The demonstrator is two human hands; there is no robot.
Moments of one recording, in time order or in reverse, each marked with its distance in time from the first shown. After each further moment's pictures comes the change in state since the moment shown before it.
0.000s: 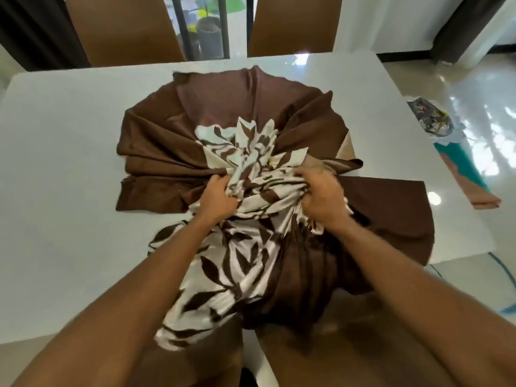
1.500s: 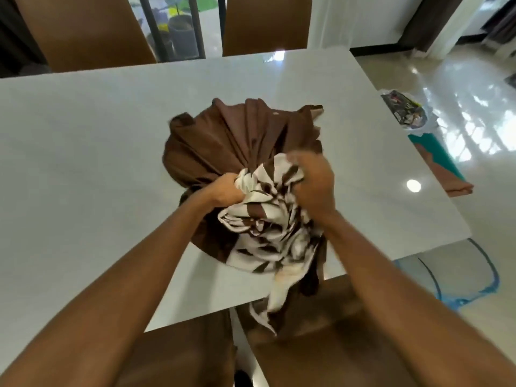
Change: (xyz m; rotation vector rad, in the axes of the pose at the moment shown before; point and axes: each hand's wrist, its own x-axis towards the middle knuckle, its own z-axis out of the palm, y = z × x) left_hand 0.025 0.064 0.004 0.018 -0.420 0.054; right_hand 0.012 0.002 -0.018 0.119 0.365 -0.076
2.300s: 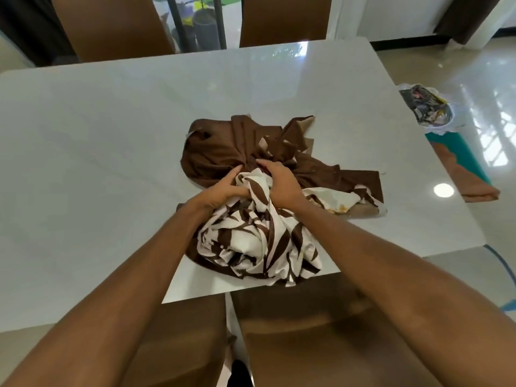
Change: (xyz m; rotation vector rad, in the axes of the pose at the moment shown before) left_hand -0.004 -0.020 0.032 -0.466 -0.094 -0.062; right_hand -0.009 0.034 0.064 0.191 -0.628 0.176
